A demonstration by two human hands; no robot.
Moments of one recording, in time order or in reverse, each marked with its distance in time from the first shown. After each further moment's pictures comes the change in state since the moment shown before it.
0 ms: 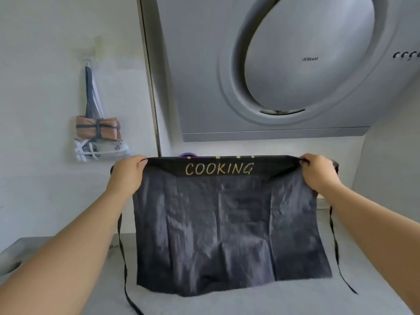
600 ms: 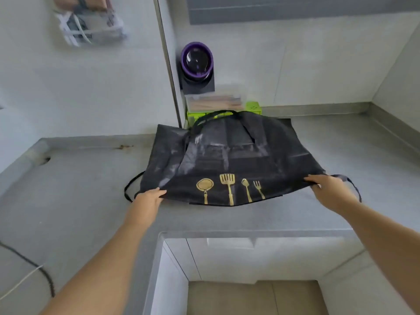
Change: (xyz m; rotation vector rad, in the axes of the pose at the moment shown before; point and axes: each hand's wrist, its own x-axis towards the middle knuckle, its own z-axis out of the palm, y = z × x) left_hand -0.279 -0.144 0.084 0.090 -0.537 -0.149; right_hand -0.229 0.116 0.098 -0.253 -0.557 0.096
